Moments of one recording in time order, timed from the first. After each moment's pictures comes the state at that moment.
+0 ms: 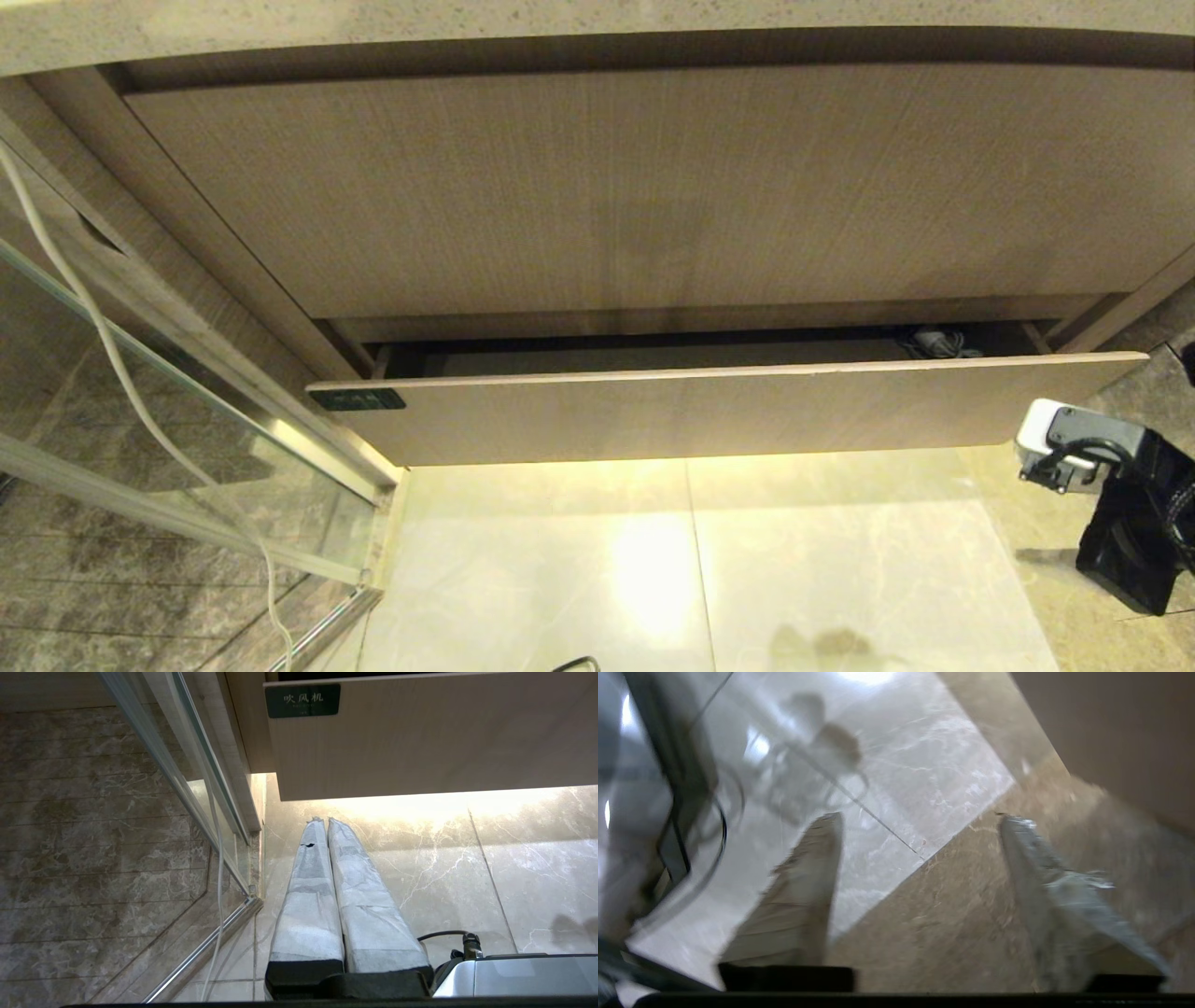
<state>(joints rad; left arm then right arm) 0.00 0.00 0.00 0.00 0.00 0.00 0.07 1.31 -0.72 0.22 -0.04 -0.79</state>
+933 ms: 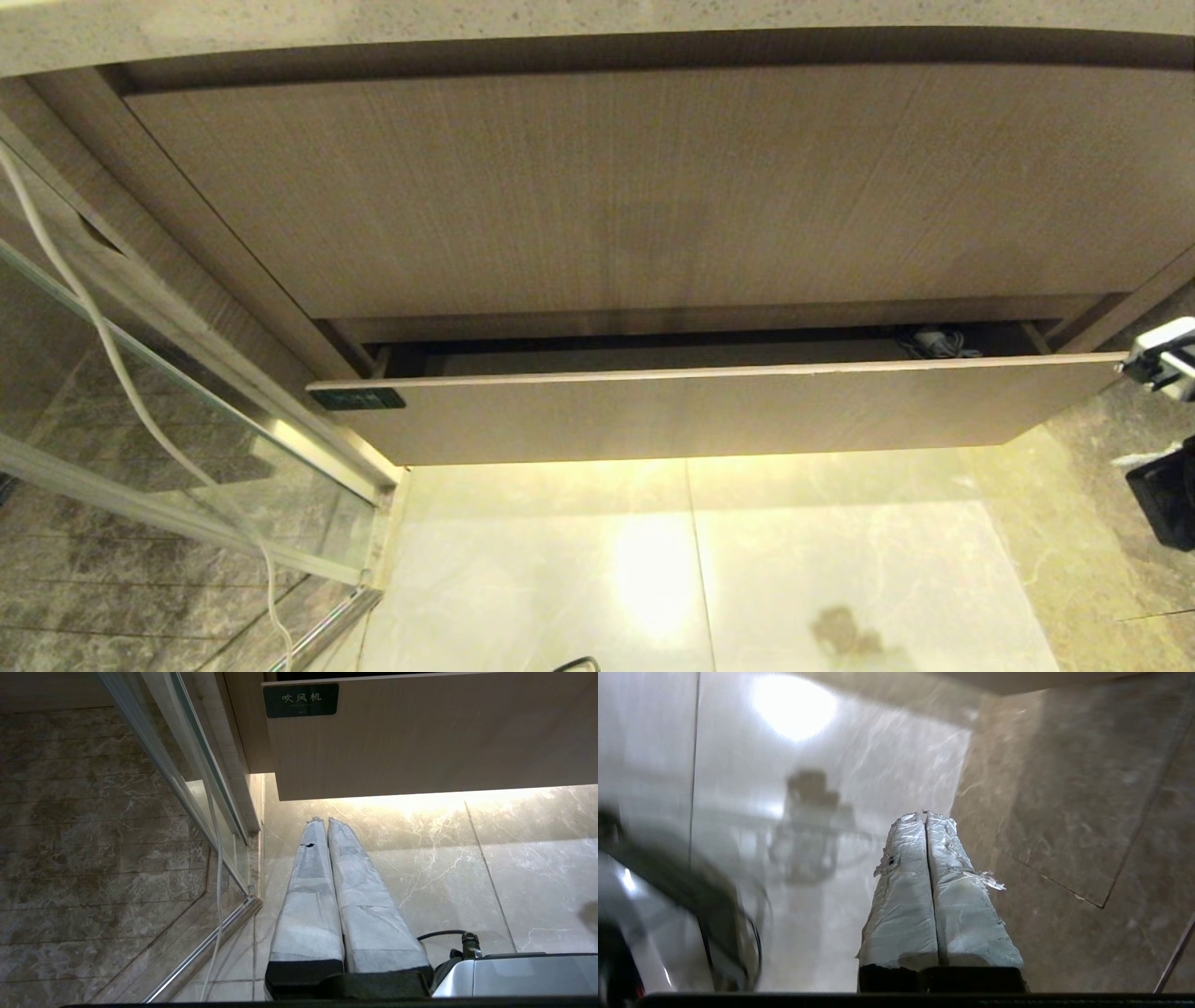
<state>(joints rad) 0.00 0.00 0.00 0.00 0.00 0.00 -0.05 1.22 -0.75 0.15 -0.17 -0.38</state>
